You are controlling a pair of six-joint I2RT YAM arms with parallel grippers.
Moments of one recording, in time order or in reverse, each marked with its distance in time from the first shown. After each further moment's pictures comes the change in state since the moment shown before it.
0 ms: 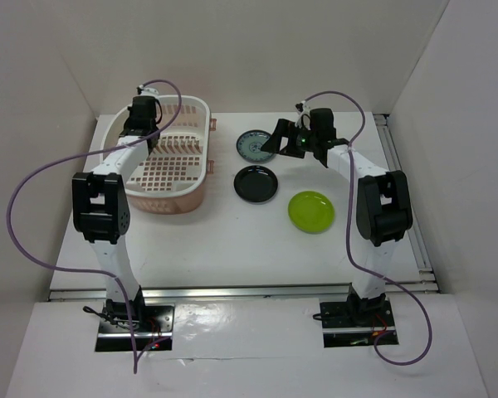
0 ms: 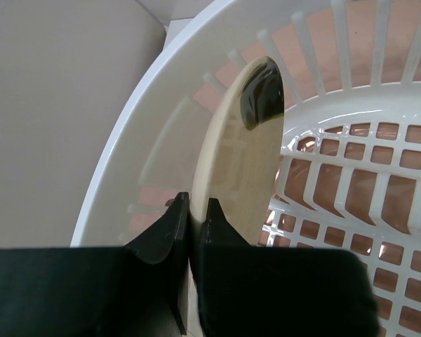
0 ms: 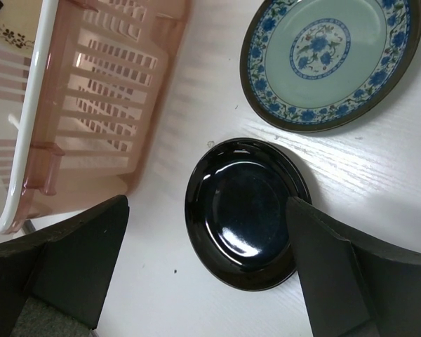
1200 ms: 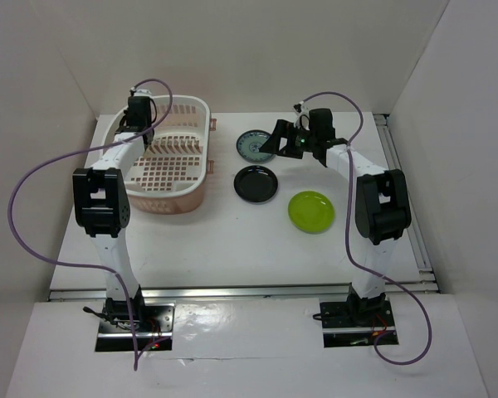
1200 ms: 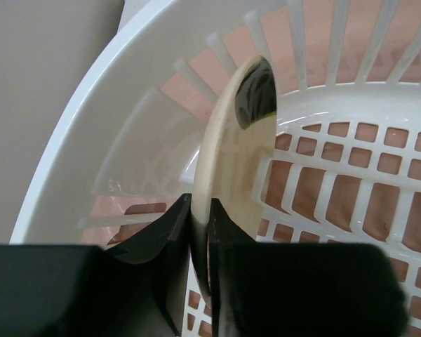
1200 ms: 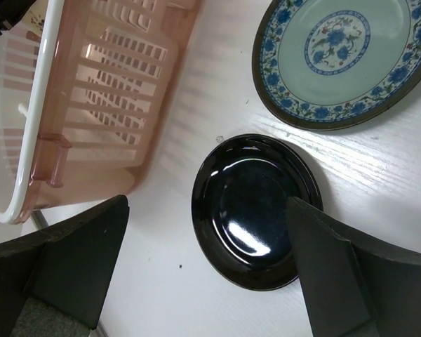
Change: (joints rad) left arm 0.047 0.085 0.087 -0.093 0.105 -0.138; right arm 0.000 0.019 0.012 -0.001 -0.050 0.000
